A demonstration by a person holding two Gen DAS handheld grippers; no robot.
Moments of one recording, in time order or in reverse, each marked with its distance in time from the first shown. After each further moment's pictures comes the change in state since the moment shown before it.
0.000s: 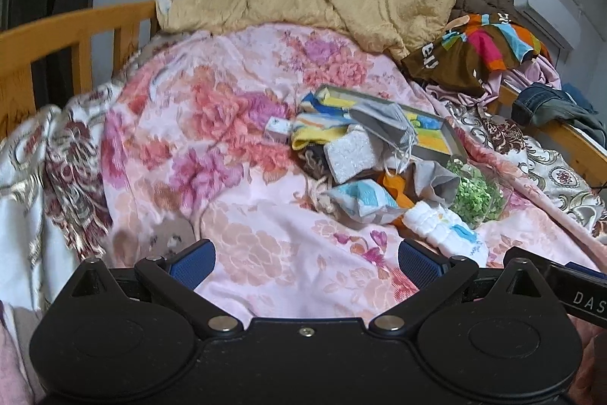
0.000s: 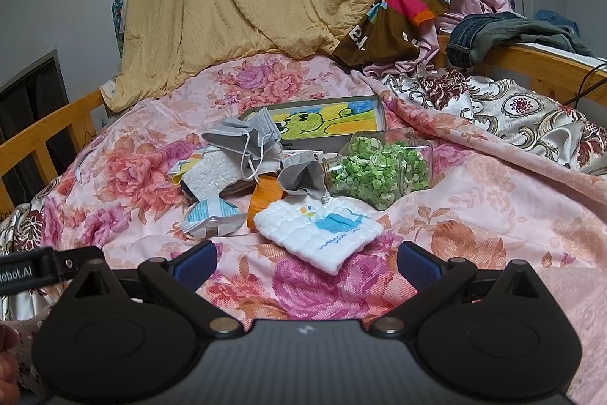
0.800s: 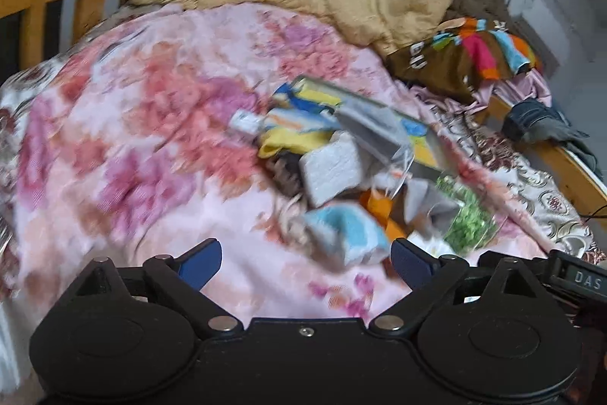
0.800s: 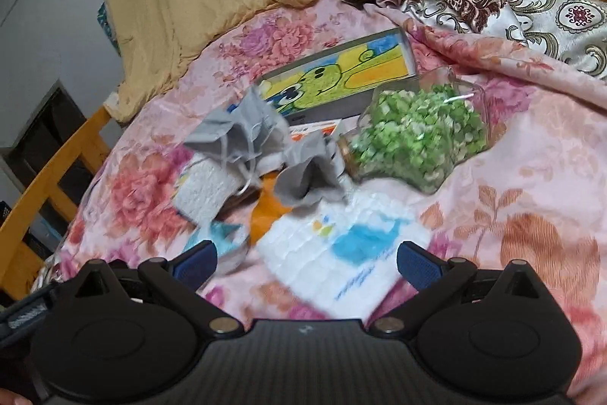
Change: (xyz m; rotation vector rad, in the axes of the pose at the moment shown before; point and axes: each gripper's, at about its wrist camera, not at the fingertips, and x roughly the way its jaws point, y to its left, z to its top) left arm 0.083 0.006 0.039 -0.068 0.031 -0.131; right arm 0.116 -0.052 0.048 0.179 0.198 0.172
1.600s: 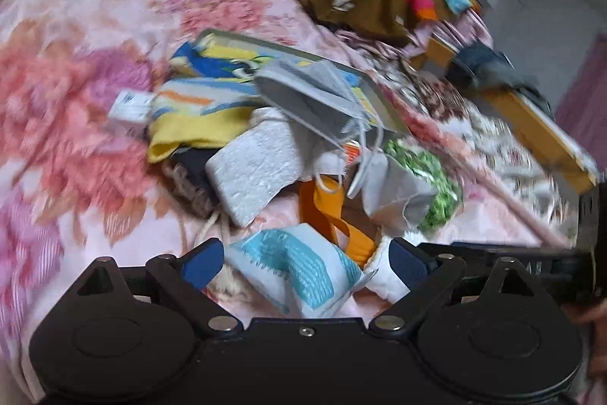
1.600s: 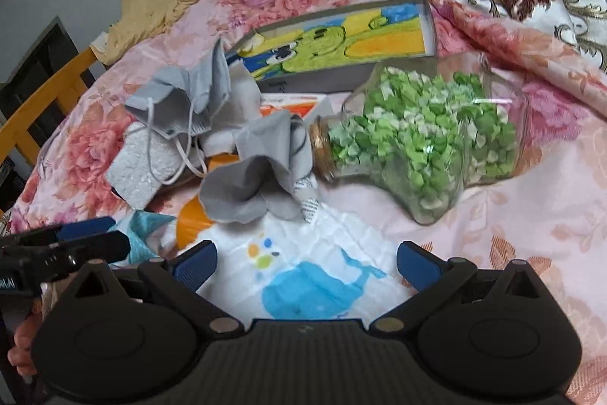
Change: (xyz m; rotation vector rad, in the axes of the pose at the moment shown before) left arm 0.111 -0.008 0.028 0.171 0.180 -0.266; right arm 0.078 -0.022 0.019 -0.123 0.164 -0.001
